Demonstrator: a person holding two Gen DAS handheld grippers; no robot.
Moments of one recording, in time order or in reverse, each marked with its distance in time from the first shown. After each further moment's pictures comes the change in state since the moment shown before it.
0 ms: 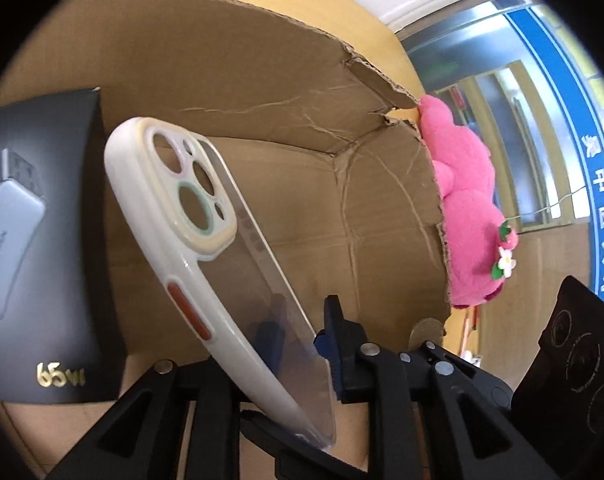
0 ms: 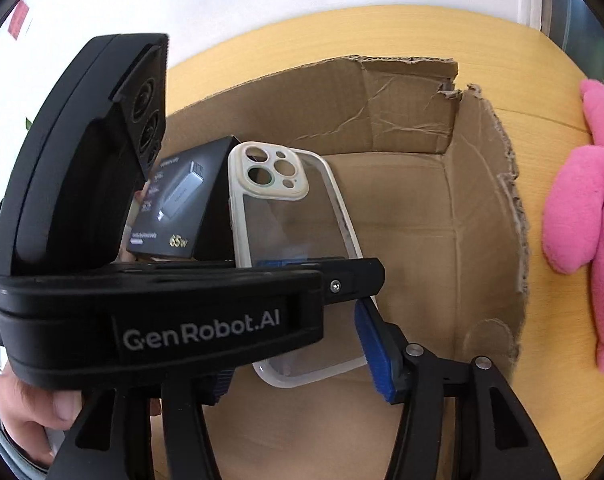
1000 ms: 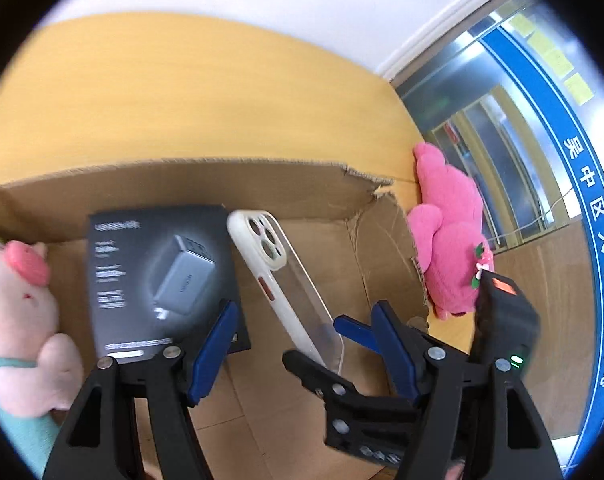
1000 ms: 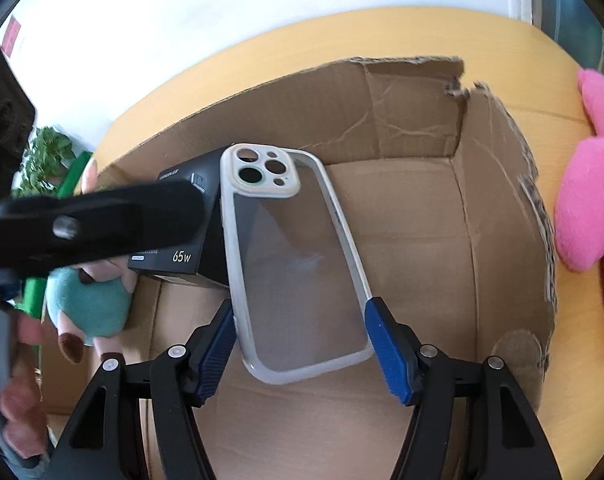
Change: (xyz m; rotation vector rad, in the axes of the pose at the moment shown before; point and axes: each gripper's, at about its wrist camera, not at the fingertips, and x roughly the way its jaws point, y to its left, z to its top) left arm -0.108 0.002 0.008 0.095 -0.186 0.107; right arm -0.011 0.017 -0.008 0.040 -0.036 -0.015
